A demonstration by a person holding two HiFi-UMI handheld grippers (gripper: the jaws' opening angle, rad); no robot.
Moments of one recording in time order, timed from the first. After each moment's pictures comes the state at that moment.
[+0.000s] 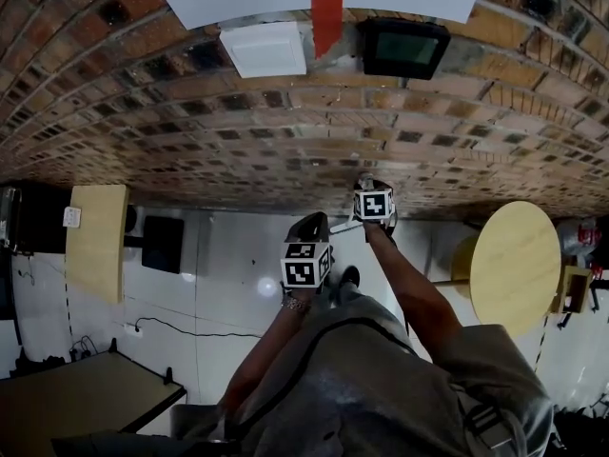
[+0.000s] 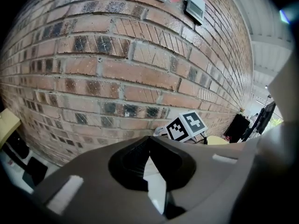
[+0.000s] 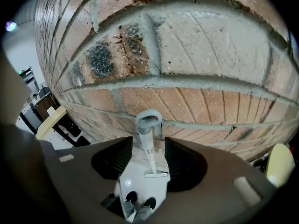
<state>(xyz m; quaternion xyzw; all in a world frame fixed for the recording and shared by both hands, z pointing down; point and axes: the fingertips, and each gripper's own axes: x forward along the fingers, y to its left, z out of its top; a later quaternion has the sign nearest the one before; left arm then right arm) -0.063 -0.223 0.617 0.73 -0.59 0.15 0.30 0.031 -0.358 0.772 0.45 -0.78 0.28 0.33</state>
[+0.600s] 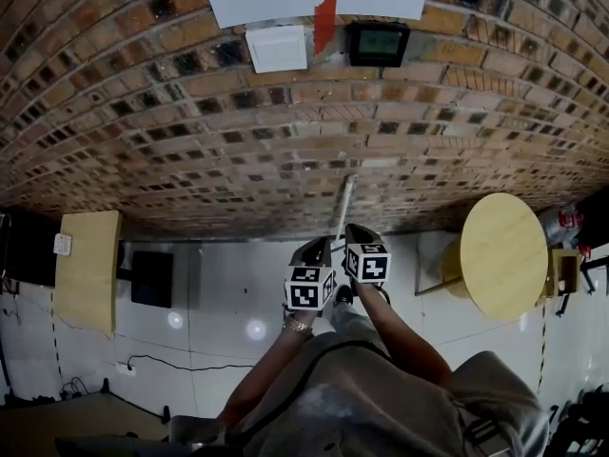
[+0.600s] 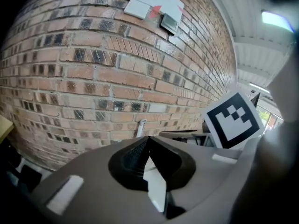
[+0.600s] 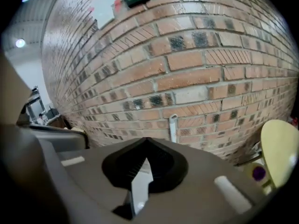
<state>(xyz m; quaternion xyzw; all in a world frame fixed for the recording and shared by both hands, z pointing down) -0.037 -0.134 0.604 0.78 -0.54 0.15 0.27 0.020 -0.186 0.649 0.48 -0.81 0.28 0.19</state>
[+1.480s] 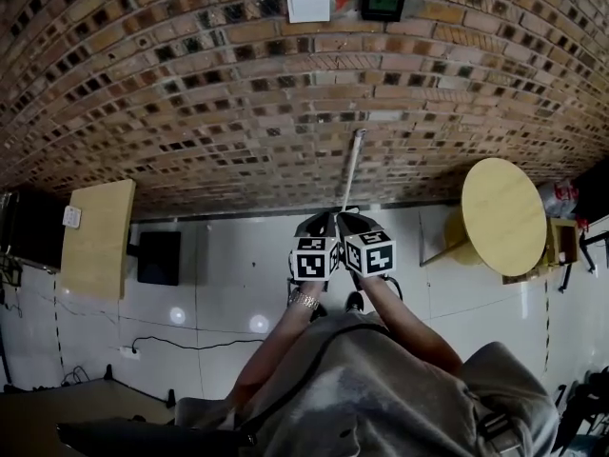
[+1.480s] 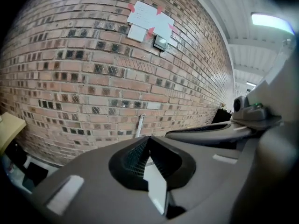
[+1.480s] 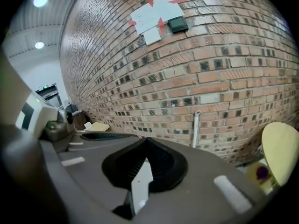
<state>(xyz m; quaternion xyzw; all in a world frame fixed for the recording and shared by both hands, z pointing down) -0.067 -0.003 0.578 0.78 -0.55 0.14 0.26 -0.044 0.001 0.573 0.41 -0.86 0.25 0.18</state>
